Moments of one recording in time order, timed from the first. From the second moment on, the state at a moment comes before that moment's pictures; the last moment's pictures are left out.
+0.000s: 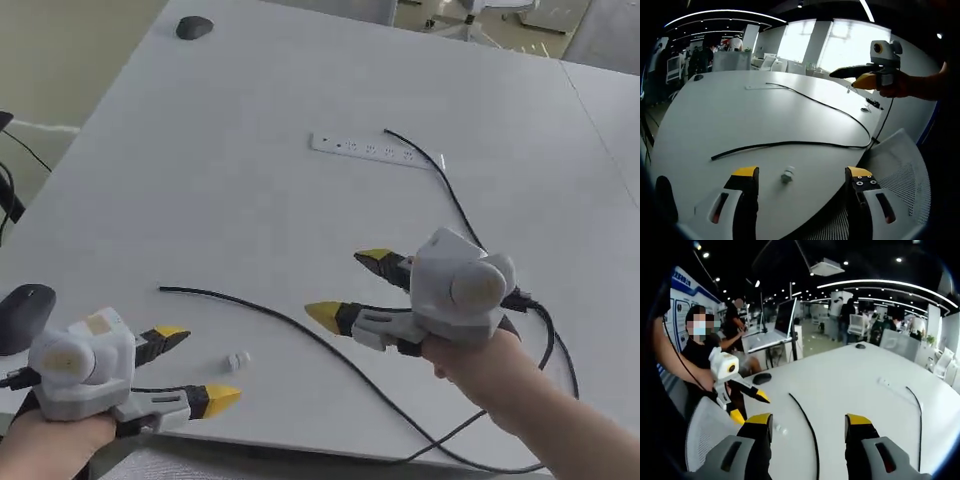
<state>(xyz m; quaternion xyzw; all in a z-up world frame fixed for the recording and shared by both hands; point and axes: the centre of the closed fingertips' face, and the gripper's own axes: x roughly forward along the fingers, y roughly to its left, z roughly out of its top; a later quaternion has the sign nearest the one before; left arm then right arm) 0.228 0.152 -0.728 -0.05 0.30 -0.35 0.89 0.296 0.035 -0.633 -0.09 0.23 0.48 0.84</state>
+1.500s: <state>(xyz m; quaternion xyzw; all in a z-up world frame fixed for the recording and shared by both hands) 0.210 0.165 -0.692 -0.02 0.28 -0.37 0.88 0.216 -0.065 -0.677 -0.04 0.28 0.44 0.85</state>
